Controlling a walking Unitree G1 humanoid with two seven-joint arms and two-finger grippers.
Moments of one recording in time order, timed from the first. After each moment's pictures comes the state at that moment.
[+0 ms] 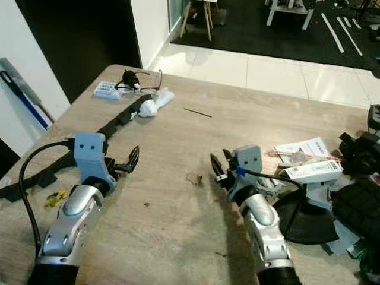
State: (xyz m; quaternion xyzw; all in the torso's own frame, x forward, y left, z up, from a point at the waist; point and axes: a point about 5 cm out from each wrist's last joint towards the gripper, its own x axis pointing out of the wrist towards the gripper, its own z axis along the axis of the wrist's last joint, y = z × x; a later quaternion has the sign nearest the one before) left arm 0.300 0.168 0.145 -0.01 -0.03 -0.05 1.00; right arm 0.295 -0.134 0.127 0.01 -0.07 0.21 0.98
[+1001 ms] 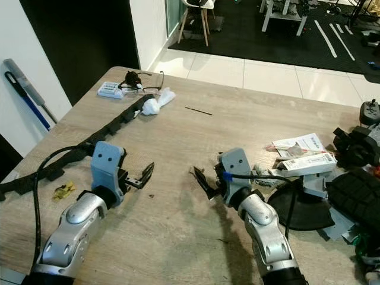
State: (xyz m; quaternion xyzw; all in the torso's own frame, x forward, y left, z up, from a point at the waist) left arm 0.286 0.146 0.134 0.05 -0.01 -0.19 0.98; right arm 0.294 -0.135 0.122 -0.07 -0.02 0.24 0.97
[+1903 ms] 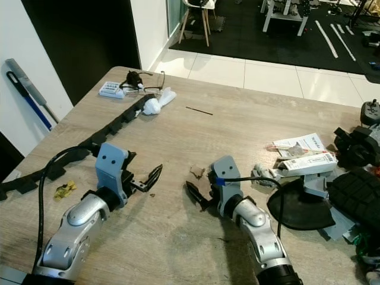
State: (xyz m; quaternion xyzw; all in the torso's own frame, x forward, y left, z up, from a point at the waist) left arm 0.282 0.140 0.138 0.05 -0.02 -0.22 0.97; right arm 0.294 -0.121 0.101 -0.05 0.02 0.31 0.95
